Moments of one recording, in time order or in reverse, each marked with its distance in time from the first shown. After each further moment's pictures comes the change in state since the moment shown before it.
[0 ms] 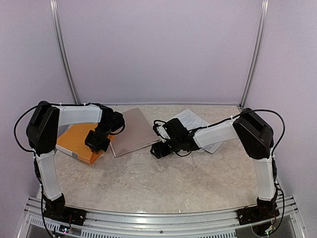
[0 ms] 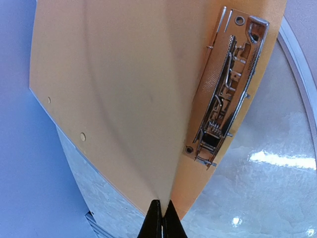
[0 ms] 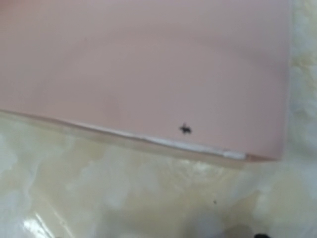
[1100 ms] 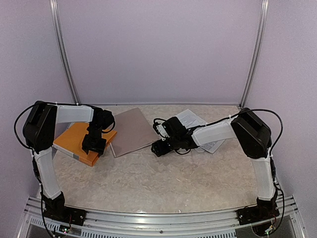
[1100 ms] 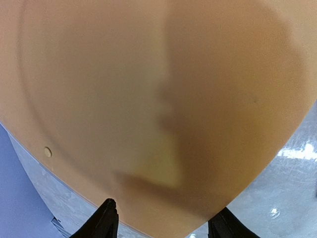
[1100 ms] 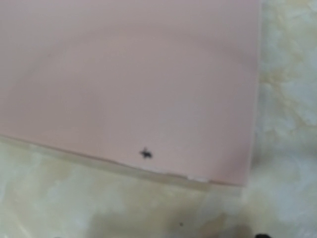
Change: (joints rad) left arm 0.124 -0.003 -0.057 0.116 0.207 0.061; right arm -0.009 0.031 0.055 -0.043 0.056 -0.035
